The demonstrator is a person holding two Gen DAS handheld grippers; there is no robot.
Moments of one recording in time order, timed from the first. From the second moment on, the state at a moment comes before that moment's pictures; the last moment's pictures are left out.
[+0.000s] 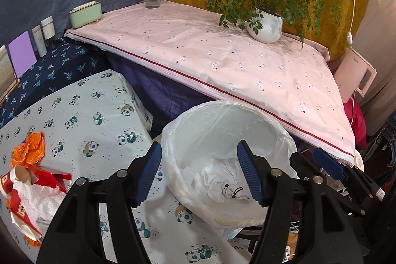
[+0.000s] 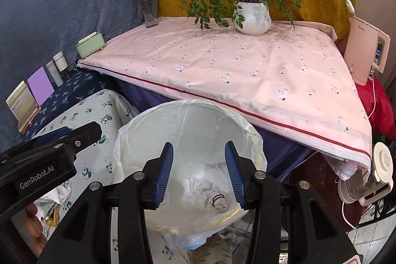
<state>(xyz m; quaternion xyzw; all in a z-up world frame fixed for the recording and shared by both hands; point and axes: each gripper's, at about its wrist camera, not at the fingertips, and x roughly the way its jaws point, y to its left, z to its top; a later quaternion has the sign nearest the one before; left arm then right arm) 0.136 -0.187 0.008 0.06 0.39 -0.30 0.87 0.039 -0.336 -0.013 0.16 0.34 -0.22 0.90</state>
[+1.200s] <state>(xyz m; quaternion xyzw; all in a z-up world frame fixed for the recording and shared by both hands) 0.141 0.051 0.000 -0.02 0.42 -0.08 0.90 0.069 -0.148 0.011 0.07 0.36 -0.06 0.93</state>
